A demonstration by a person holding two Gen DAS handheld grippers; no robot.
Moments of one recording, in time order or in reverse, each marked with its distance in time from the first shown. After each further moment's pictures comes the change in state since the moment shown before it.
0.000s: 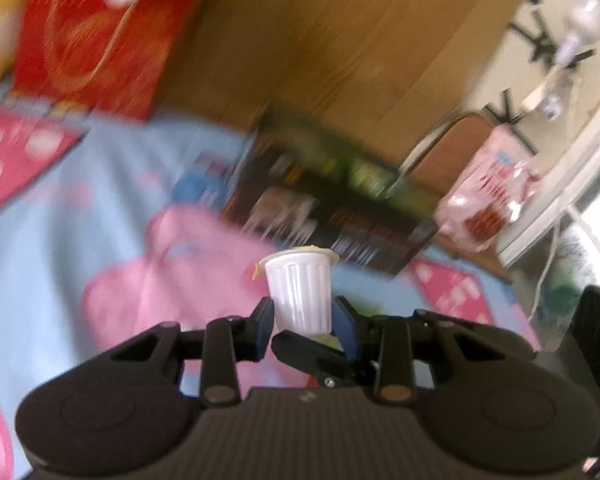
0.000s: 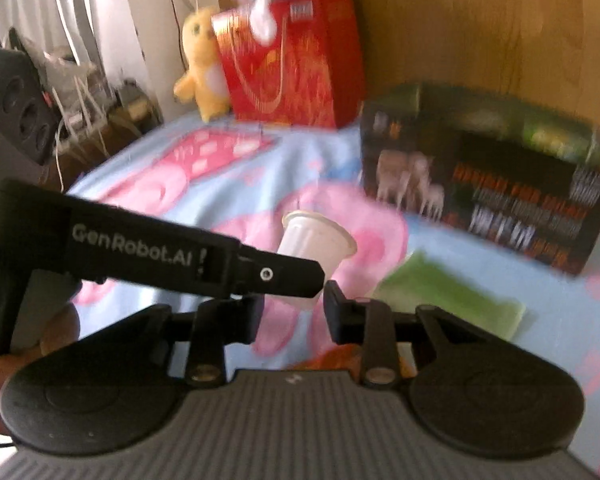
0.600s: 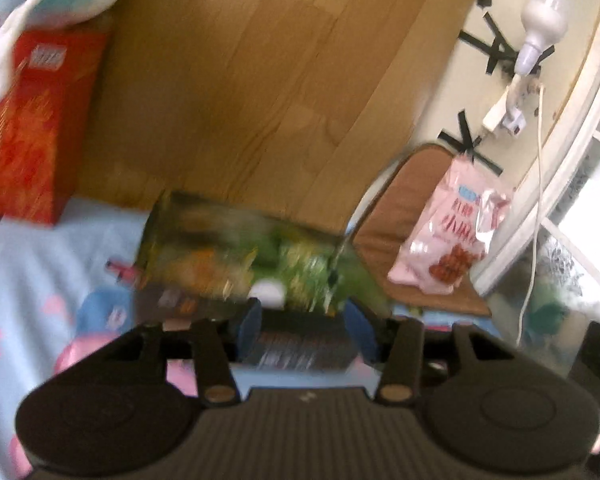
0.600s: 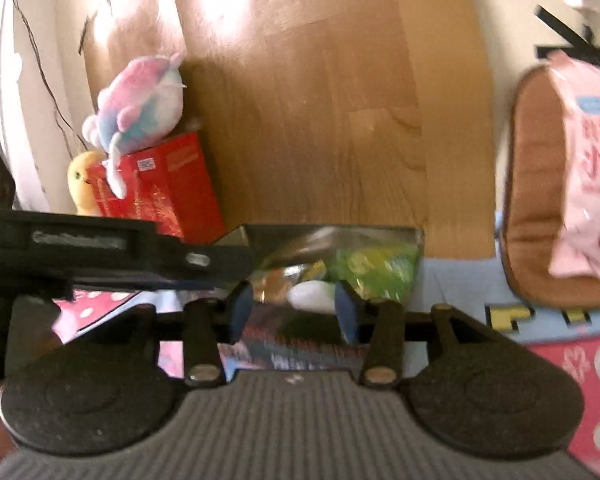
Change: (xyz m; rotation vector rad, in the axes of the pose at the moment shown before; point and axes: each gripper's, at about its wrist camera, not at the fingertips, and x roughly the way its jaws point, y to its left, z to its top) left arm 0.045 -0.035 0.048 0.104 -0.051 -0.076; right arm -0.059 -0.105 0.014 0.206 -0.212 -0.182
